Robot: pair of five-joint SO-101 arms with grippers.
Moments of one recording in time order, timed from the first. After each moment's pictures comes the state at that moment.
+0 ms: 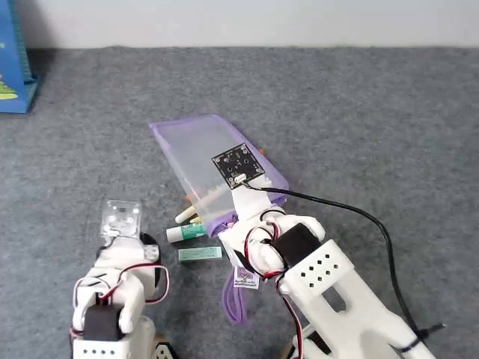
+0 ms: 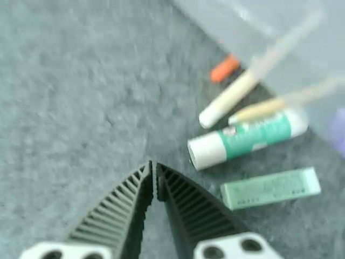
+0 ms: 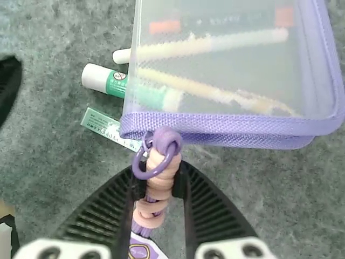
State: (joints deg) left arm -2.9 -103.5 90.6 72.0 2.7; right arm -38.8 -40.5 45.3 65.7 -8.5
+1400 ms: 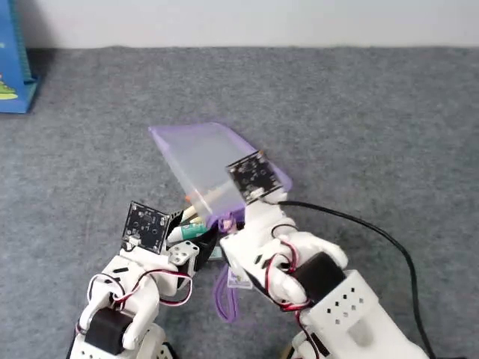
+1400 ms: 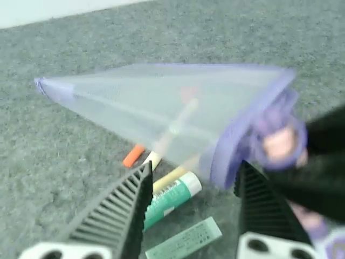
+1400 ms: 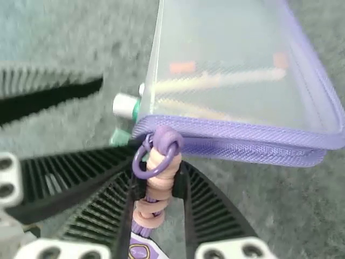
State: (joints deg) left arm 17.1 -103.5 85.8 61.7 5.7; right arm -41.8 -55.6 50.4 65.1 -10.9
